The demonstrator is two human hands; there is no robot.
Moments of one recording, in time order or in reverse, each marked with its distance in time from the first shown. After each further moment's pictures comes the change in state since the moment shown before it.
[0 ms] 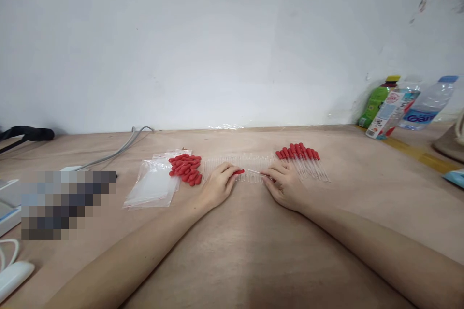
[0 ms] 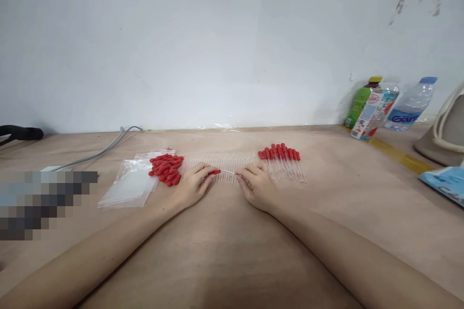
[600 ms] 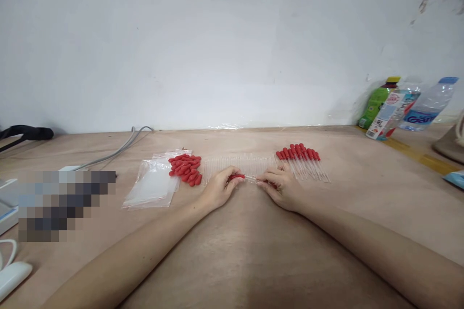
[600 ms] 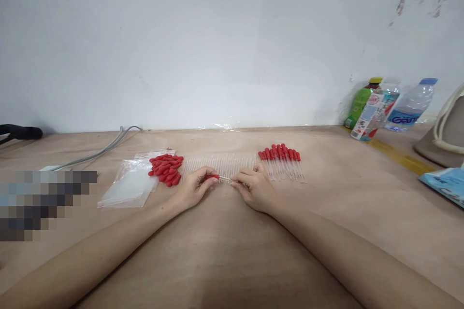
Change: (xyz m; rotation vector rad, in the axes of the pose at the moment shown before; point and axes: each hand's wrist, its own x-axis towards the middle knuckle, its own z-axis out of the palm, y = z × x) left_hand -0.001 0.011 -0.001 -0.259 -0.041 -0.197; right_hand 0.003 -0.004 -0.001 0.097 -0.096 -0.027
